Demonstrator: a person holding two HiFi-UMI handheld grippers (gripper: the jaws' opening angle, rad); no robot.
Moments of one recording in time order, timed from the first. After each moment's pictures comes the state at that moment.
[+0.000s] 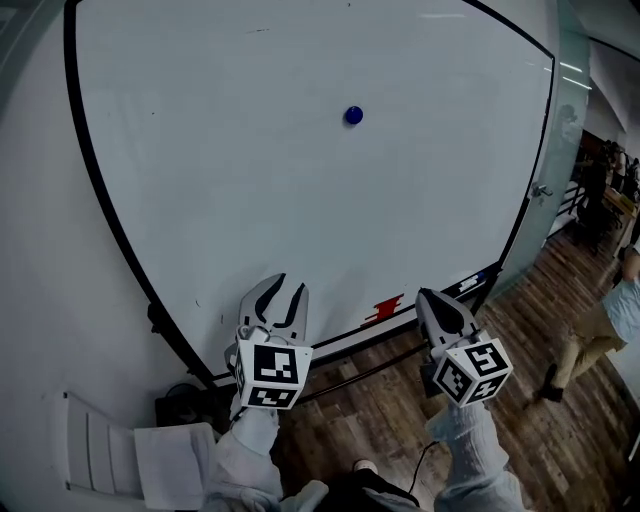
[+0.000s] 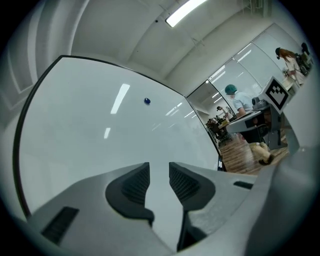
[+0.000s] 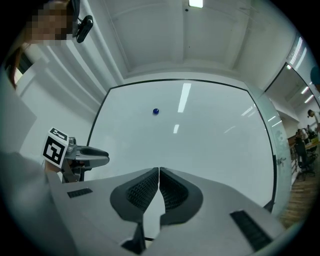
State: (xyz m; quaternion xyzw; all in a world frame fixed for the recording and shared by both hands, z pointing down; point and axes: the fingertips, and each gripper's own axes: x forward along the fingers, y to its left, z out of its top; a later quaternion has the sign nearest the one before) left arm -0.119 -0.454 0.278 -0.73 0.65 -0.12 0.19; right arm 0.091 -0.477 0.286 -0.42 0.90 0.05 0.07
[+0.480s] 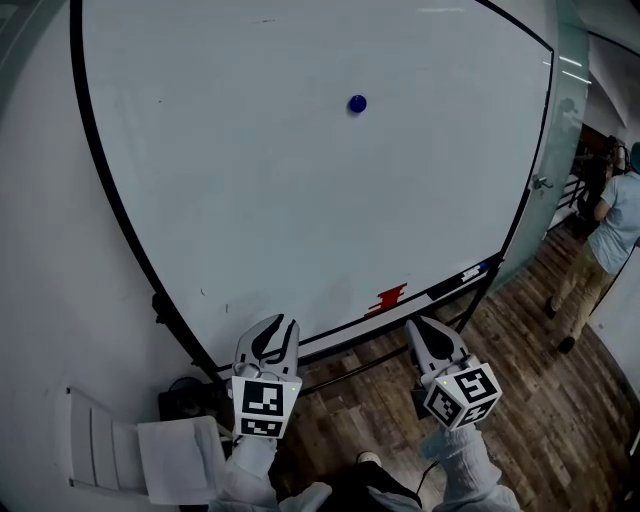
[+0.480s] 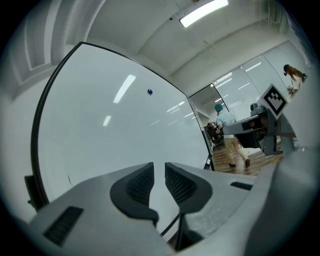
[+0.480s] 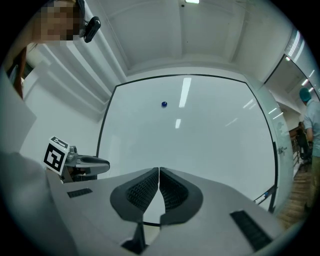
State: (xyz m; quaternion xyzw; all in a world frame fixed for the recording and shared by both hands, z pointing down) left arm -0.133 -0.404 0.349 -0.76 0.64 -0.10 0.12; right arm 0.073 -0.429 0.335 -0.40 0.91 0.03 0.05
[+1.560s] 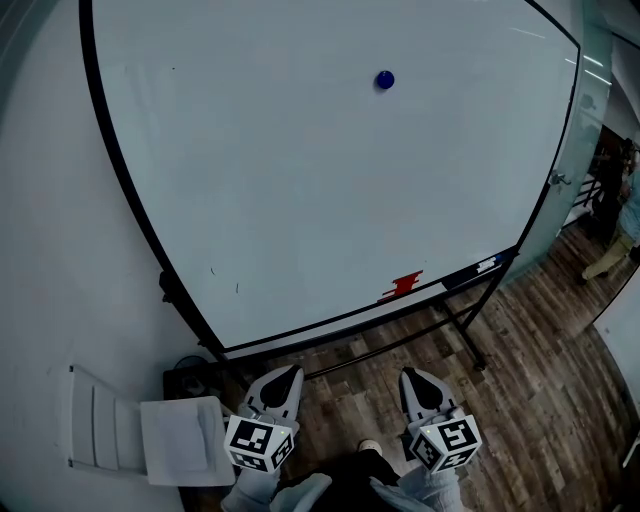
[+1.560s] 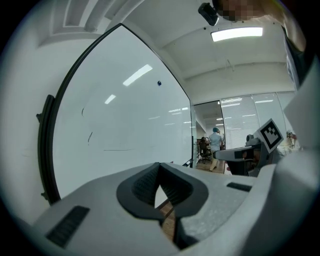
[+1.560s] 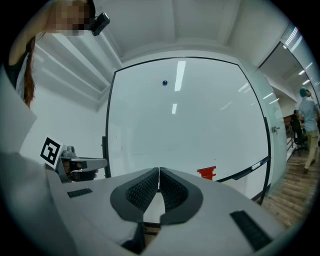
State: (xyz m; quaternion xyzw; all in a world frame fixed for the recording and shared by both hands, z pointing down) left arm -0.129 -0.338 0.452 -0.80 0.60 -0.01 -0.02; right arm 0.062 -0.373 0.447 -0.41 0.91 -0.05 0.01
